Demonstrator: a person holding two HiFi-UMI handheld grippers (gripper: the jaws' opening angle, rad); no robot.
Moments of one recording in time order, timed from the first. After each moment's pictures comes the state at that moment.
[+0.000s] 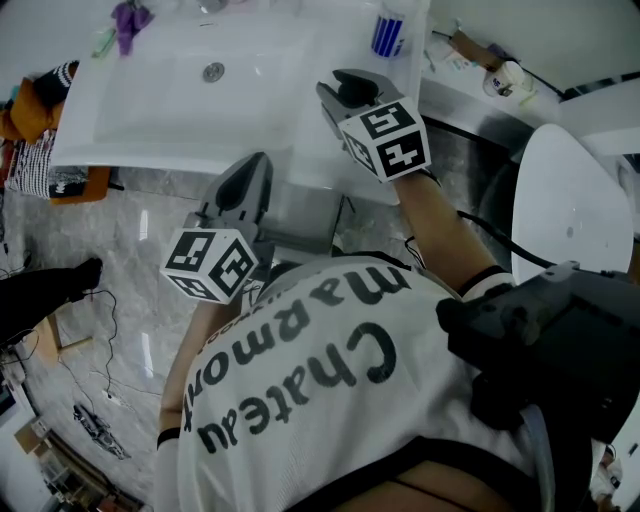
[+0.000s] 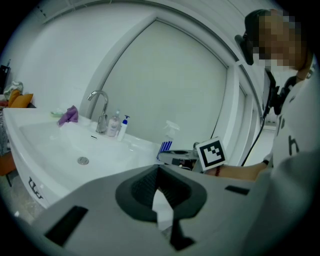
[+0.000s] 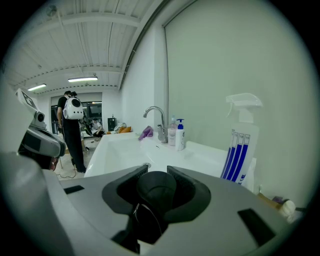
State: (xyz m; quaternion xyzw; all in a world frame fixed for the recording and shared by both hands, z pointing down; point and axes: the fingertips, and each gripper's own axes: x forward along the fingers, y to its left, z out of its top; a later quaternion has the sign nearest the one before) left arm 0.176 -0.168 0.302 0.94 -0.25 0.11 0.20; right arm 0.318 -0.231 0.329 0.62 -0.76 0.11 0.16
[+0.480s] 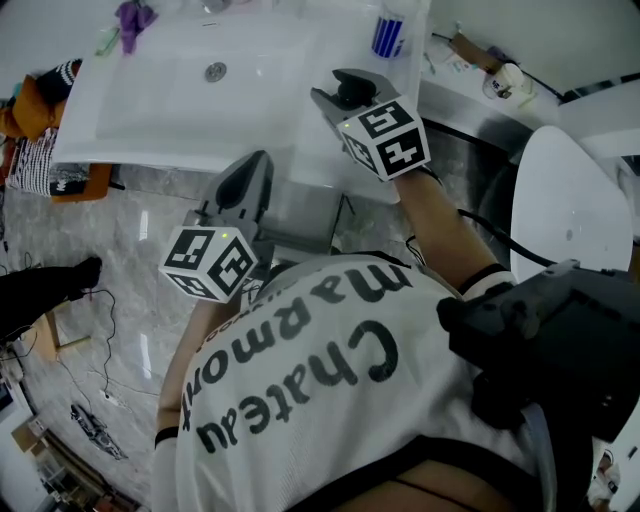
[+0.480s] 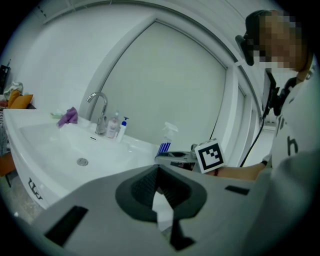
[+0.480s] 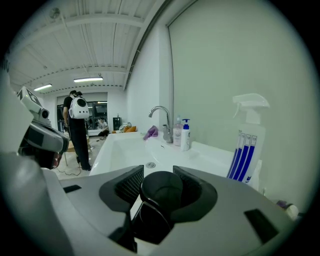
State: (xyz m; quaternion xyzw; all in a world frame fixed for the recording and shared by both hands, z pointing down) left arm 0.175 -0.162 0.297 0.94 -0.25 0.10 0.20; right arm 0.307 -0.228 0.330 0.59 -0.78 0.11 0.16
